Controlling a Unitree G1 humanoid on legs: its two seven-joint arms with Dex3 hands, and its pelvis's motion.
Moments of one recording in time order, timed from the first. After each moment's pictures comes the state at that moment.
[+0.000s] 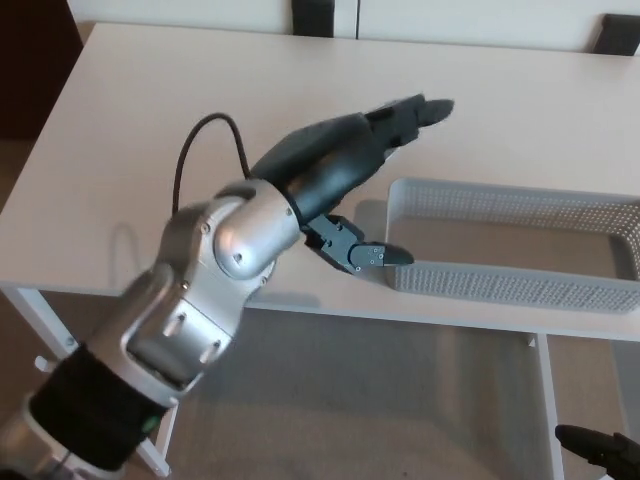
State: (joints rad) left_arm -0.58 0.33 -0.55 -0.05 0.36 0.44 -0.24; right_arm 0.40 -0.25 -0.12 0.22 0.08 -0.10 0.28
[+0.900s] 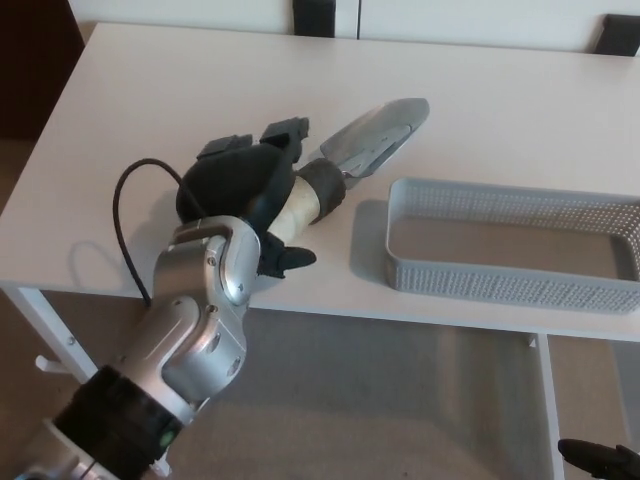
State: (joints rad) left_arm -0.55 0.29 -0.57 0.18 0.67 0.64 -0.04; right_arm 0.44 -0.27 -0.10 0.18 0.05 -0.10 0.26
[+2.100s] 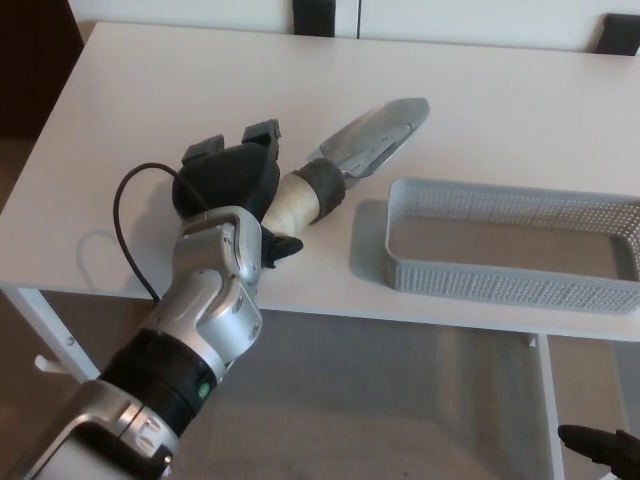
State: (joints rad) left_arm -0.68 0.18 -0.49 0.58 0.69 0.56 0.08; right_arm 0.42 -0.29 -0.09 0.15 0.04 -0.10 0.24
